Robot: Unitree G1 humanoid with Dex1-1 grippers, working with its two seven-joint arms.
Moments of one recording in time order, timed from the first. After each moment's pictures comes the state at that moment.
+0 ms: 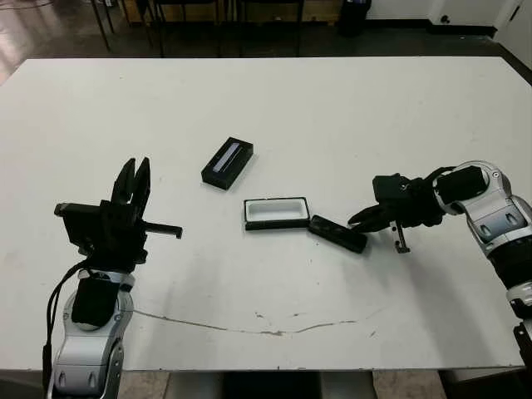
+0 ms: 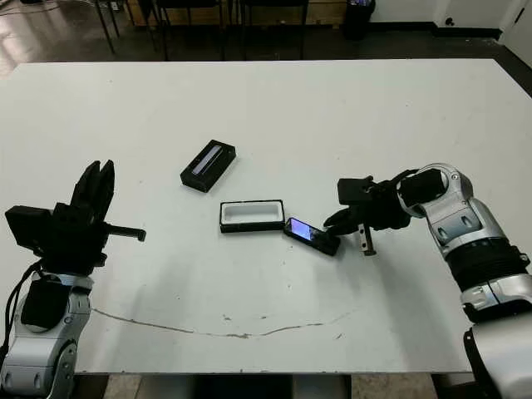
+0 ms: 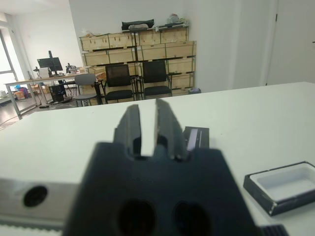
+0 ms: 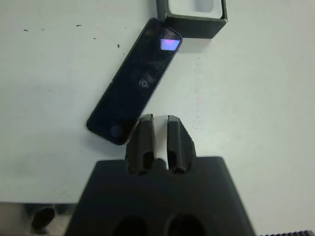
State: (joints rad) left arm 0.13 0.19 0.06 -0.42 -0.05 0.02 -0.08; right arm -0.62 -0.72 0.35 0.48 -0.15 -0.09 1.25
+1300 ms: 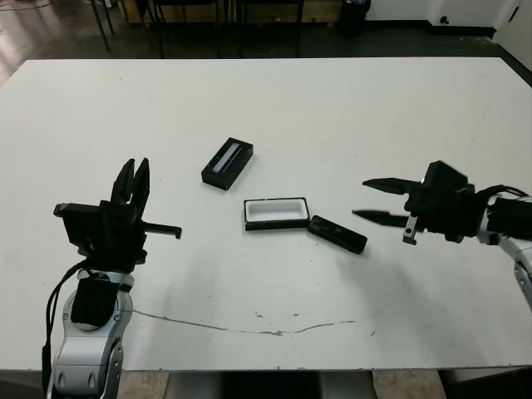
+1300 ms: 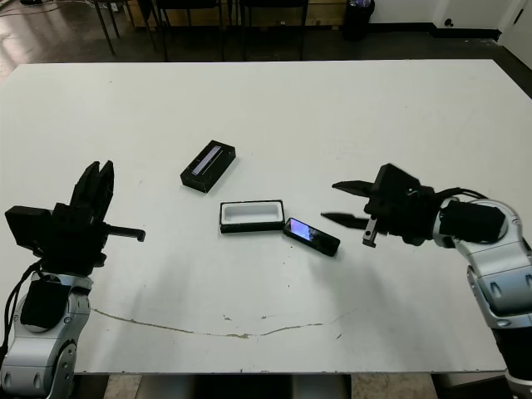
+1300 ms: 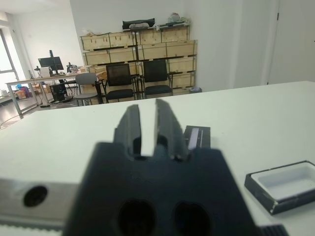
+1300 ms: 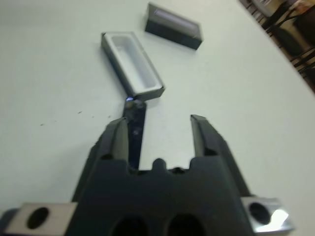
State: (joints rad) left arm 0.13 0.19 0.07 -0.42 -0.05 0.02 -0.08; right arm -0.22 -0.81 0.11 -0.15 0.14 0.24 0.97
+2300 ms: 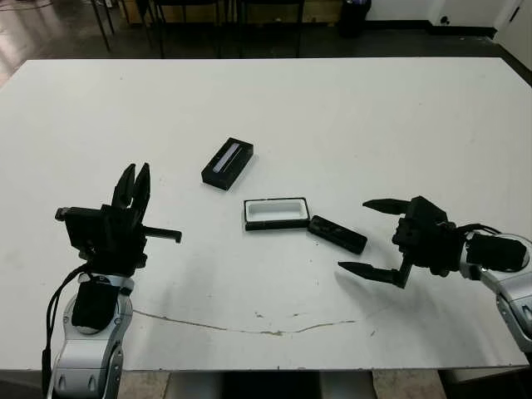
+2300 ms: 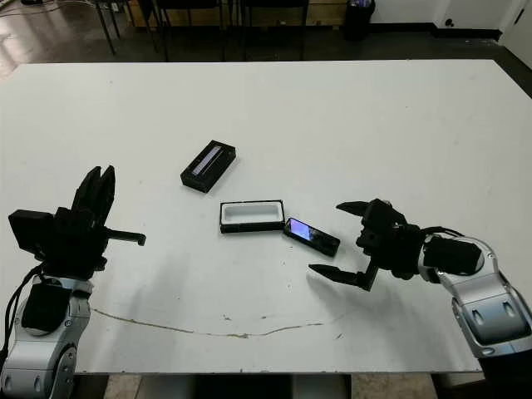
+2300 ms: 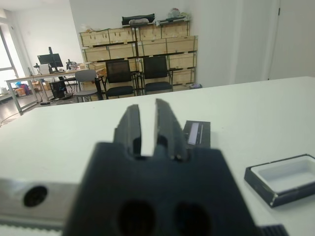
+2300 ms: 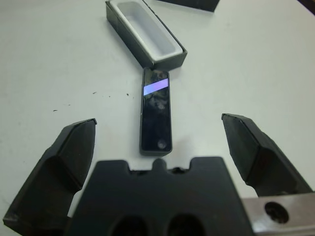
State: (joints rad) left arm 0.15 0.19 0.06 -0.41 -0.05 0.02 -0.08; right arm -0.11 -0.74 0.12 -0.13 0.16 0.33 0.90
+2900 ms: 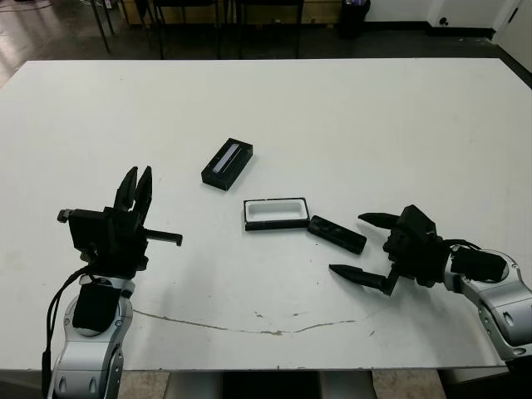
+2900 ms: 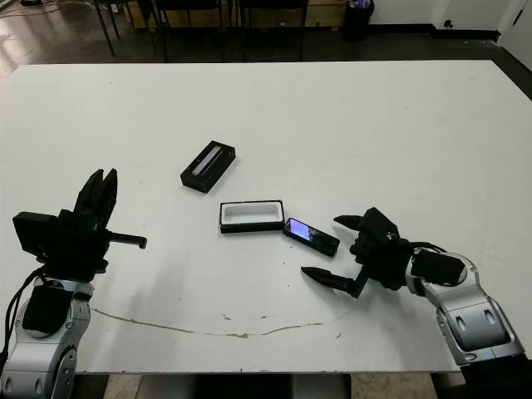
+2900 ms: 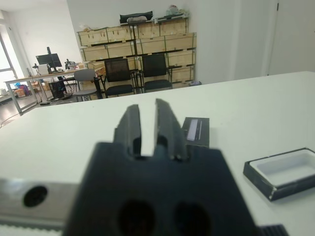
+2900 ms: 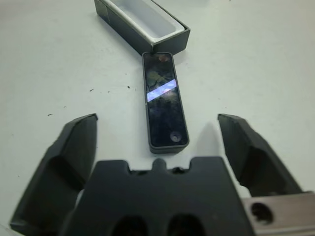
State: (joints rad) left arm 0.16 0.20 0.06 -0.41 -0.03 0.02 -0.09; right arm -0.08 -0.66 0.13 -0.06 0.18 0.30 0.85
